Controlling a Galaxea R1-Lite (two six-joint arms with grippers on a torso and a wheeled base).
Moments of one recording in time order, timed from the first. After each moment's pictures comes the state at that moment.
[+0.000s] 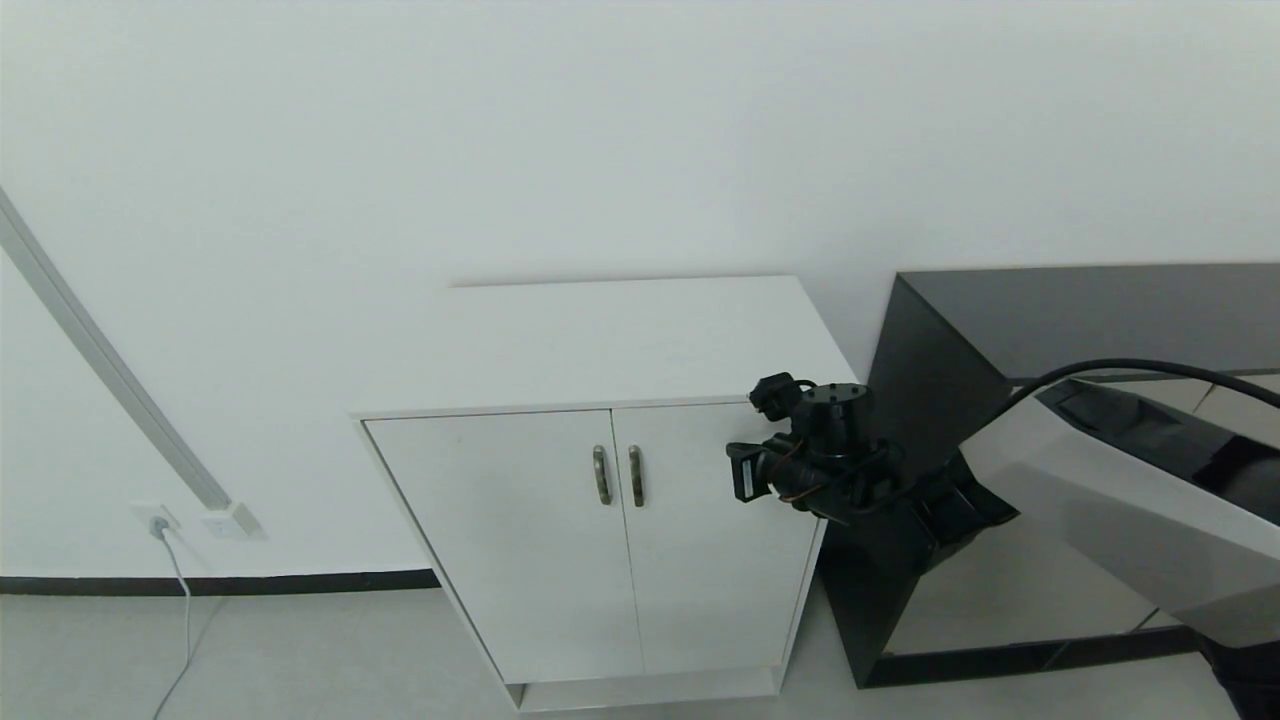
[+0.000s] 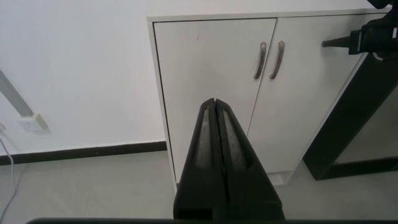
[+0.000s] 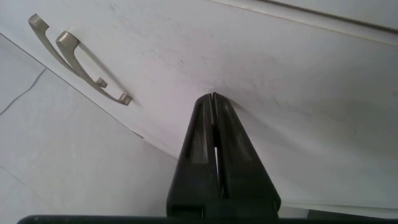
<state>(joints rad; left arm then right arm) 0.00 0.00 0.00 0.00 -0.02 0.00 0.55 2.36 -1.31 -0.78 0.04 0.06</state>
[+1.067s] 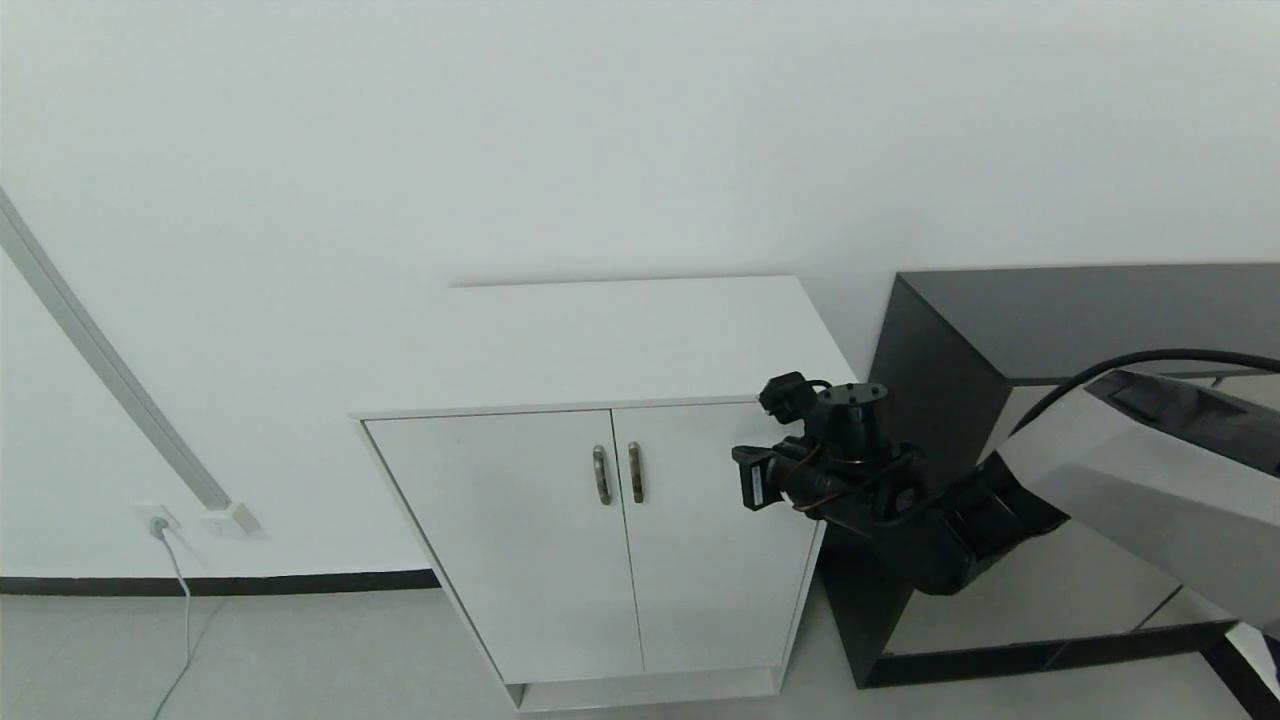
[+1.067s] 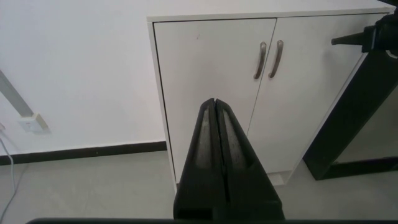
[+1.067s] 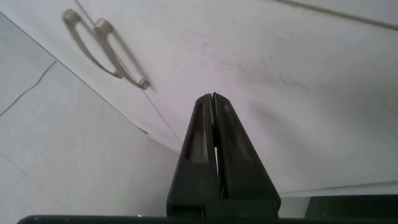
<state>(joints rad) 0.00 0.00 0.00 0.00 -0.02 0.00 0.57 2.25 -1.16 -0.83 0.04 0.06</state>
